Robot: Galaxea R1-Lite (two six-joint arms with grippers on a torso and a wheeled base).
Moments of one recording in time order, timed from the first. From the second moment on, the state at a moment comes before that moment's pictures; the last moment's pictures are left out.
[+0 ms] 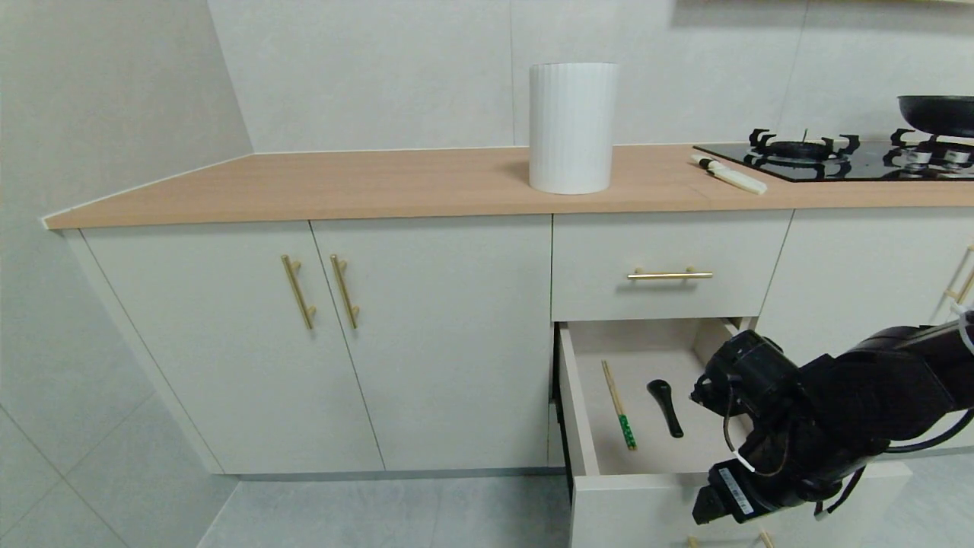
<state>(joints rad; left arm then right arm) 0.00 0.00 0.00 0.00 0.00 0.00 0.46 1.87 -0.93 0.37 -0.09 0.22</state>
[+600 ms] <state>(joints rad) 0.00 0.00 0.00 0.00 0.00 0.00 0.39 1.96 -1.00 0.17 -0.12 0.25</state>
